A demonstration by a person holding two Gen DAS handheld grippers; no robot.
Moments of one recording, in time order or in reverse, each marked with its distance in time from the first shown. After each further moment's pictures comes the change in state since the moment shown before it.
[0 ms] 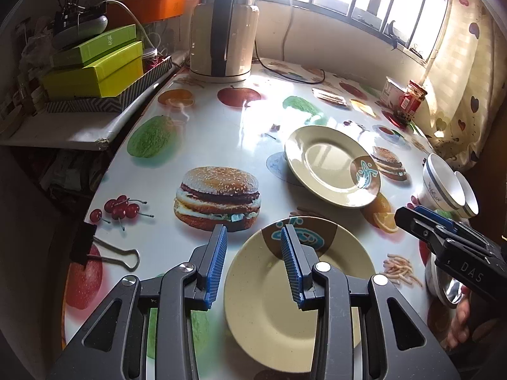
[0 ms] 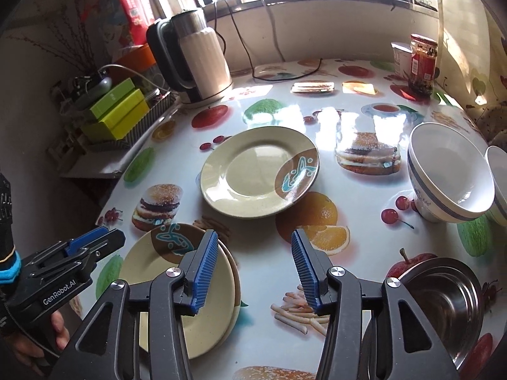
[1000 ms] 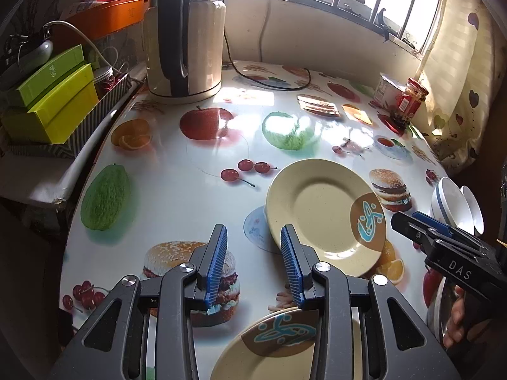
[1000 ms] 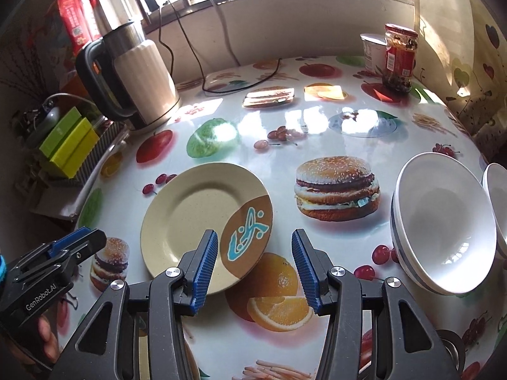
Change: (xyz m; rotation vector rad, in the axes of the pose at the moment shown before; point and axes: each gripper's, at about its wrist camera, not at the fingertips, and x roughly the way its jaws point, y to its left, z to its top) left arm 0.060 -0.019 0.073 0.086 0.030 -0.057; right arm 0.045 -0.041 0.056 0.119 0.013 -0.124
